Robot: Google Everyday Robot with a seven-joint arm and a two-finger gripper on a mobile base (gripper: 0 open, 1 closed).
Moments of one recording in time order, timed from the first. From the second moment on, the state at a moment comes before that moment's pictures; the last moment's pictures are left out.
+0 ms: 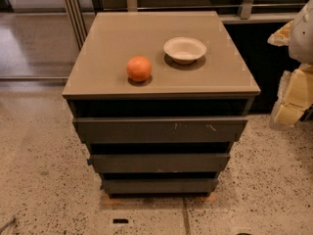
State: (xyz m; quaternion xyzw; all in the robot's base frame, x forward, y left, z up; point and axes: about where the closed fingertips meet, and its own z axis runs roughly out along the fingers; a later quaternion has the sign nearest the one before) arm 0.438 -0.216 0.977 -0.60 0.78 -0.04 0.16
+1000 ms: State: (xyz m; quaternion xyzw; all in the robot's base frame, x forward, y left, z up) arm 0.445 -0.212 0.948 -0.61 0.78 -0.01 0.16
